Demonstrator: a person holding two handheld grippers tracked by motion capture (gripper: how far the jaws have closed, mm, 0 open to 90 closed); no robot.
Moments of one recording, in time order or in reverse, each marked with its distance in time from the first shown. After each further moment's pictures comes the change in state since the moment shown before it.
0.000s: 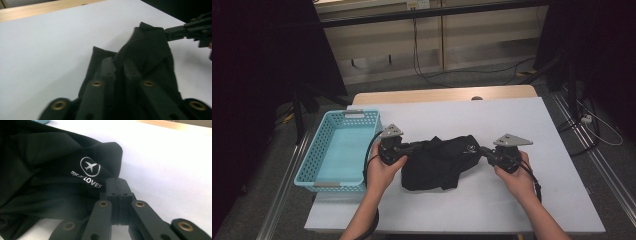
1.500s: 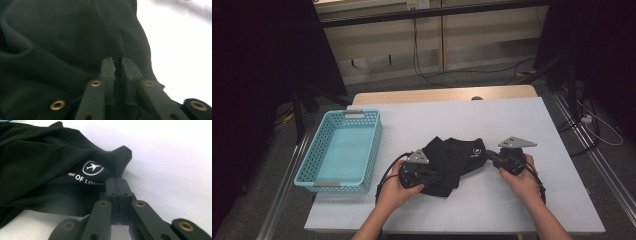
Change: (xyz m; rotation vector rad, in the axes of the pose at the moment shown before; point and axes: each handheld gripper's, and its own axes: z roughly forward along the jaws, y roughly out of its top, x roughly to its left) left arm -0.054 -0.040 0.034 0.263 -0.205 0.139; right arm -0.012 -0.013 -0.002 0.055 -0.029 0.020
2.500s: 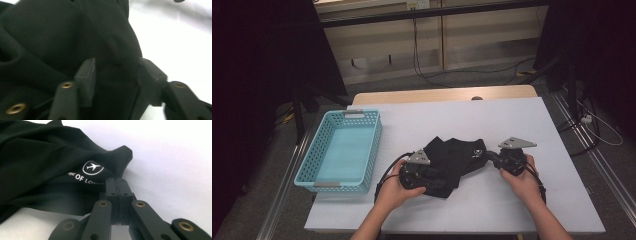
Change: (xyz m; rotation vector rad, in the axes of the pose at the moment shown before) left arm -0.003 0.001 0.000 -0.026 -0.029 0.022; right arm 0.000 -0.002 -0.001 0.015 -0.007 -0.008
